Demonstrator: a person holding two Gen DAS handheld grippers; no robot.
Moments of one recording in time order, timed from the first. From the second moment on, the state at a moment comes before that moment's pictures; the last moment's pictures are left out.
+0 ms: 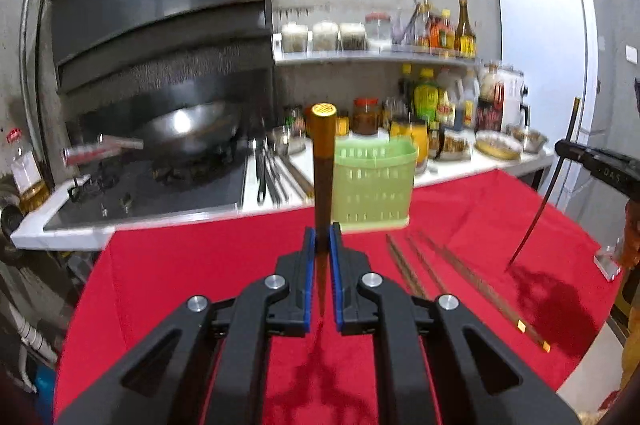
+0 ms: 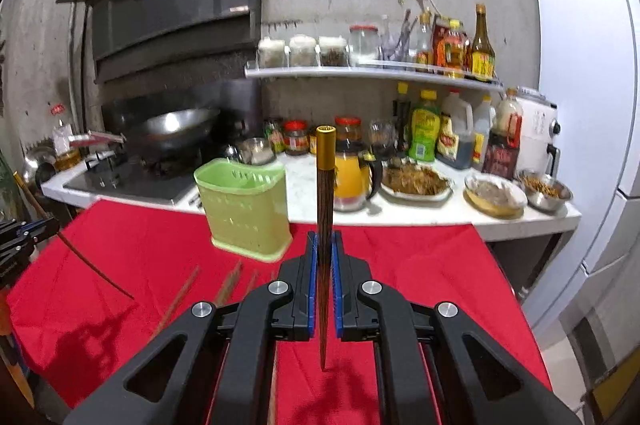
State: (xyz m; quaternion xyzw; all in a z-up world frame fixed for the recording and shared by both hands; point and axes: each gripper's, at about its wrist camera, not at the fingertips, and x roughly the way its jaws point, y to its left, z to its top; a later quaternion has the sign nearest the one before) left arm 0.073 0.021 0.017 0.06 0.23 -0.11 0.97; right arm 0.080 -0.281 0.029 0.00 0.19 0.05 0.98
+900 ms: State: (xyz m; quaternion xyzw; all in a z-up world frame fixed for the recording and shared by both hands) left arm 0.285 -0.052 0.017 0.05 0.25 -0.16 0.95; right arm 0.272 -0.219 0.026 0.00 0.19 0.13 0.97
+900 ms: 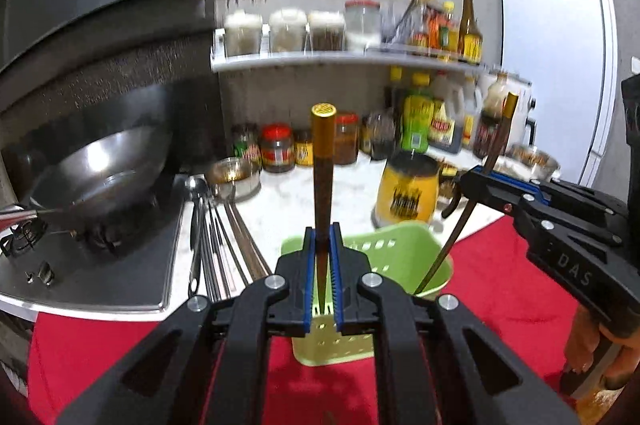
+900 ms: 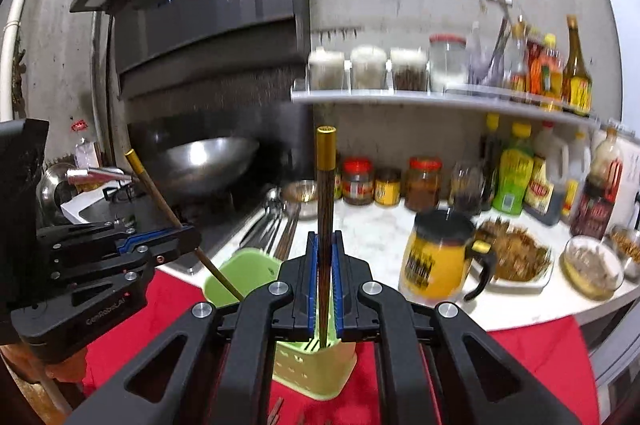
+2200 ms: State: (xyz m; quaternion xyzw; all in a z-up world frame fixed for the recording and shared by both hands) left arm 0.063 0.022 -0.104 0.02 0.42 -0.07 0.91; right arm 0.023 -0.260 -0.121 0.00 0.38 0.10 0.92
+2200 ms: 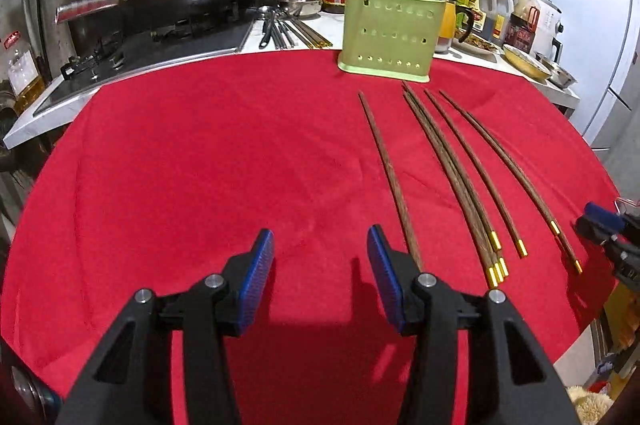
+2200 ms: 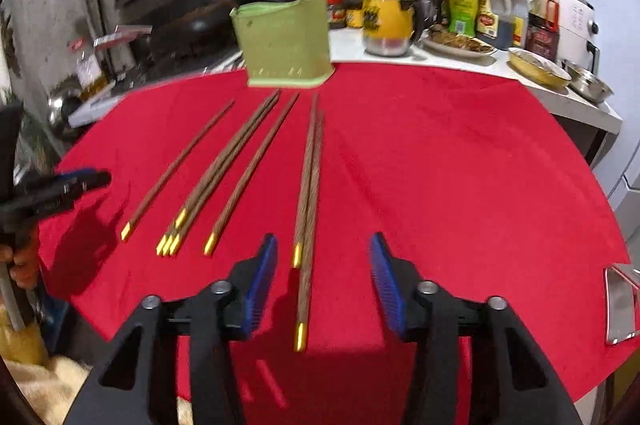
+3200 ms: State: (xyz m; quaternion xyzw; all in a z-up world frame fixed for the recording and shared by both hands) left arm 0.060 -0.042 -0.132 0.09 0.44 -0.14 0.88; right arm 0.047 -0.273 -0.143 0.03 0.38 0.05 0.92
